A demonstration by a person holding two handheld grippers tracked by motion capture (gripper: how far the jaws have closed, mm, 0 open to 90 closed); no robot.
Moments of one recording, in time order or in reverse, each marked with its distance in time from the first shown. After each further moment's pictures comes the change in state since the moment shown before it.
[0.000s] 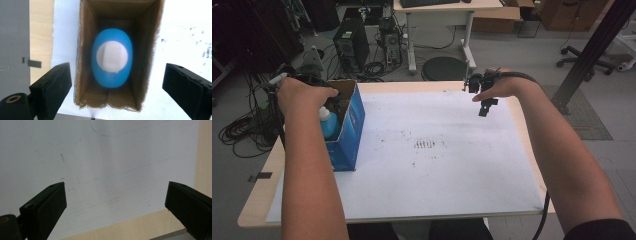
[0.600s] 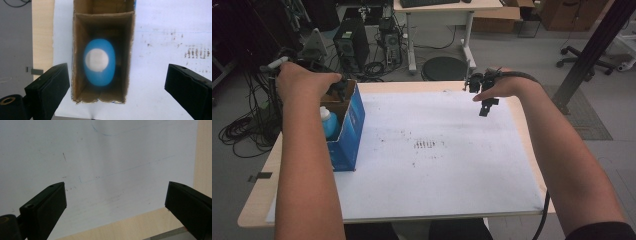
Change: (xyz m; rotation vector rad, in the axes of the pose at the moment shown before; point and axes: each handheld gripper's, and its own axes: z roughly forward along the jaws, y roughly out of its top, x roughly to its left) left arm -0.019 0.004 -0.036 -0.055 -0.013 0.062; right arm 0.003 -0.002 -0.005 0.000 -0.003 0.010
